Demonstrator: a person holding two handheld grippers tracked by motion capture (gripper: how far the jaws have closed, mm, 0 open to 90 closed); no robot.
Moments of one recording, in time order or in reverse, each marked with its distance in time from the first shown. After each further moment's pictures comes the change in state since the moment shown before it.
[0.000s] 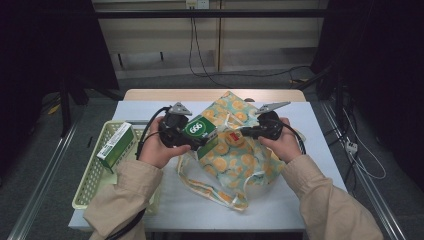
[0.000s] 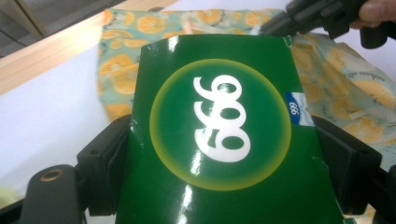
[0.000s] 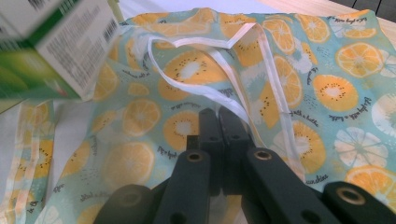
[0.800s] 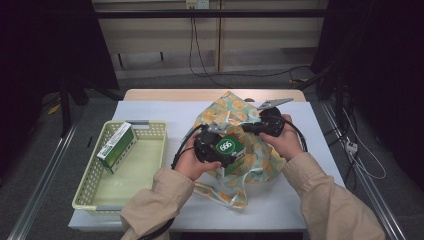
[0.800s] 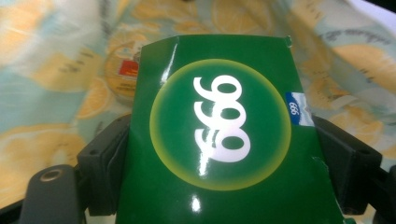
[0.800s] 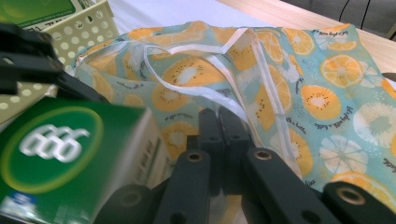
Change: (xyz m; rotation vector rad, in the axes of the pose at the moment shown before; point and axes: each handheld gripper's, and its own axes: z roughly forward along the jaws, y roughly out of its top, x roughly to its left) left arm -0.047 -0.009 0.083 0.068 -0.111 0.047; right arm -0.003 0.008 -0.007 -0.025 -0.024 0.007
